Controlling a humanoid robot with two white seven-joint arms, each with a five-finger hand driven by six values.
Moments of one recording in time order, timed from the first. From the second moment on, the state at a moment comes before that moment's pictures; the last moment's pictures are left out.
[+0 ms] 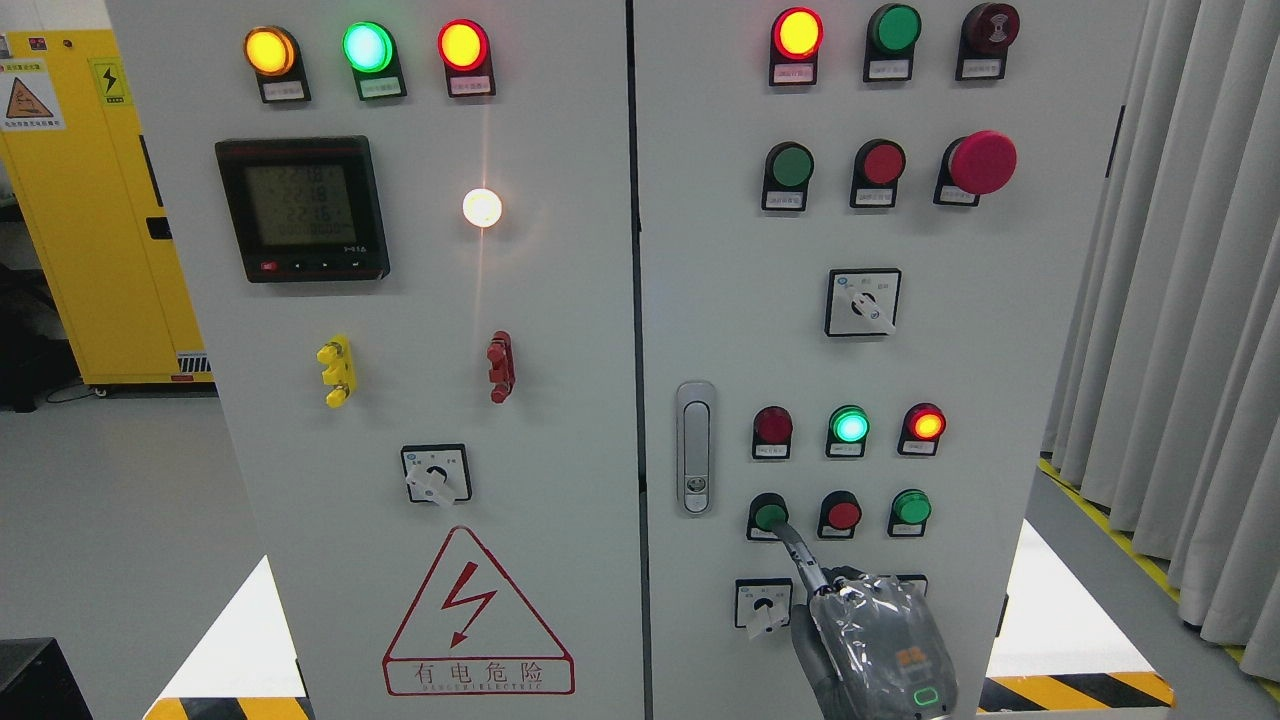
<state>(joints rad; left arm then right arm) 0.06 -0.10 -0.10 -0.13 0.08 -0.05 -0.06 -0.22 0.12 0.00 -1.76 1.40 -0.28 -0.01</state>
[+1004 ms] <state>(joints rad) 0.06 -0.10 -0.10 -0.13 0.08 -0.05 -0.06 -0.23 0.12 0.00 -1.76 1.40 -0.28 0.01</state>
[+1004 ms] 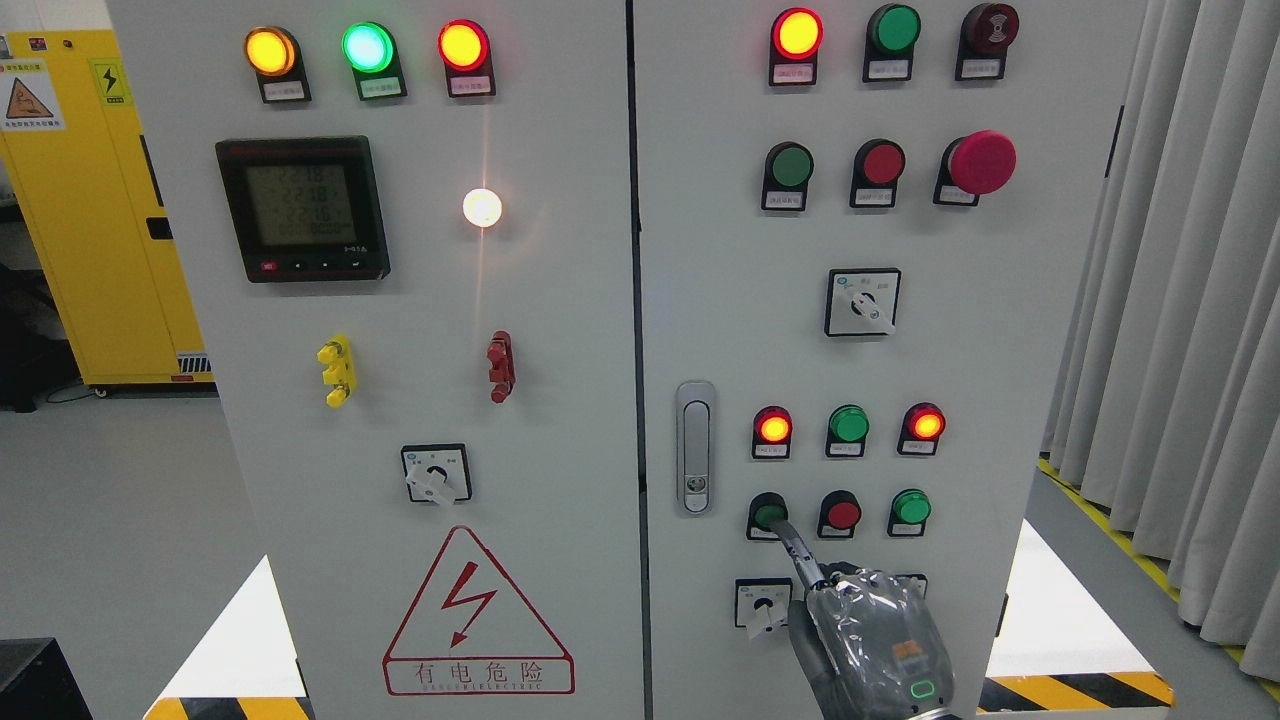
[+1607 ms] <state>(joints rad) 0.06 -0.10 -0.10 -0.13 0.08 -0.05 -0.06 -0.23 0.12 0.00 -1.76 1.40 -0.28 0.02</state>
